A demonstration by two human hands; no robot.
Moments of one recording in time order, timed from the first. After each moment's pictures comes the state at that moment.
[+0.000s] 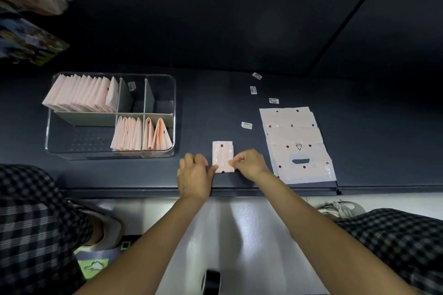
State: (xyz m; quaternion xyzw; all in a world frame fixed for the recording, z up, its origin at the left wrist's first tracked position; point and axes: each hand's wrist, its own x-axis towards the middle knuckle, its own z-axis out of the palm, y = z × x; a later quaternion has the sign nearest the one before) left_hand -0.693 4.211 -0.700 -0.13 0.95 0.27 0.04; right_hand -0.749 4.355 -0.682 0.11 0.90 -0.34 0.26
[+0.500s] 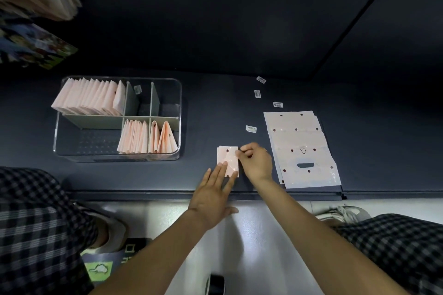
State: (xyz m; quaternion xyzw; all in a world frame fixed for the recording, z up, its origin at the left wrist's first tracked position) left_hand -0.667 4.216 -0.703 0.21 0.96 0.02 0.18; right_hand -0.747 4.341 -0.676 0.16 0.90 -0.39 0.09
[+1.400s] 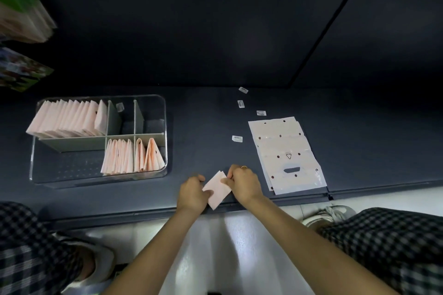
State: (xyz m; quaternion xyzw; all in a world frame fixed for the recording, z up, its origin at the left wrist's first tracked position) left_hand -0.707 4.206 -0.689 -0.16 0.88 0.40 0.21; right_hand -0.733 4.344 -0.679 0.02 0.97 -0.15 0.19
